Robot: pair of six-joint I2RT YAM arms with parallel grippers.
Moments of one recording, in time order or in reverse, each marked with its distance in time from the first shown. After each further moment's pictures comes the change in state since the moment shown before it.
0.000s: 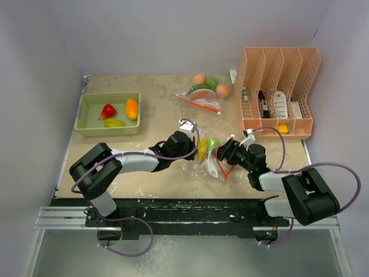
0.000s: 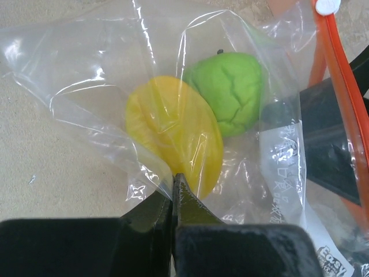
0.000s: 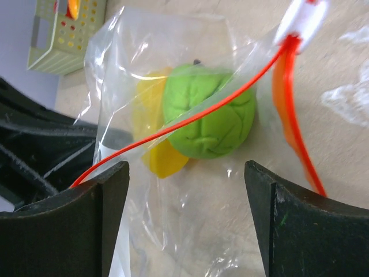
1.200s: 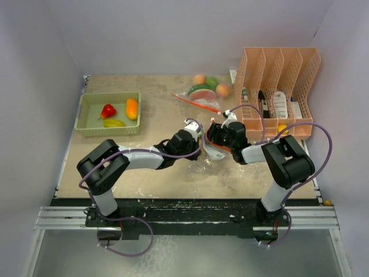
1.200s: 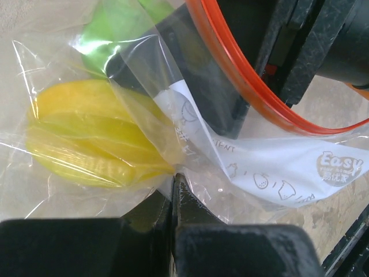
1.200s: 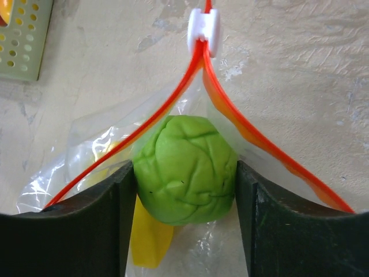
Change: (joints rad) left arm 0.000 0.079 0.061 -0.009 0.070 0.025; right arm 0.096 0.370 0.437 -0.169 0.145 -0.248
